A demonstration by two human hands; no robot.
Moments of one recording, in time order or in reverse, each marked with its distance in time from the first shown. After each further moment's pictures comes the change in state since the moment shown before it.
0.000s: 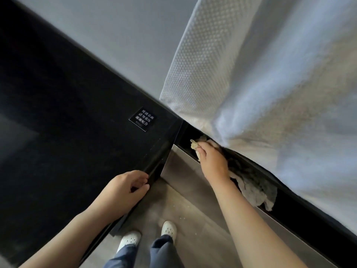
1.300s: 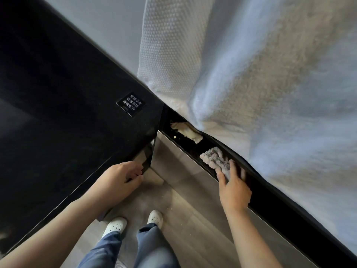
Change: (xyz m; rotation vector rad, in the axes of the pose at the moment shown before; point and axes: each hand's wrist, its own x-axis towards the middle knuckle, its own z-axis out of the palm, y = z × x) left_hand -0.001 0.019 0.056 0.039 0.077 -0.099; right_hand -0.049 0.107 -0.020 -0.425 0.013 0.358
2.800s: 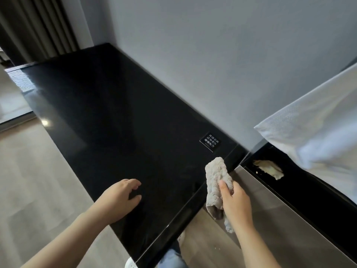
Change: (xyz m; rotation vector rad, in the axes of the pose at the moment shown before) left_hand -0.123 -0.197 -0.208 0.201 0.045 -0.094; right_hand -0.178 -0.237 0.006 0.643 -0.043 -0.232
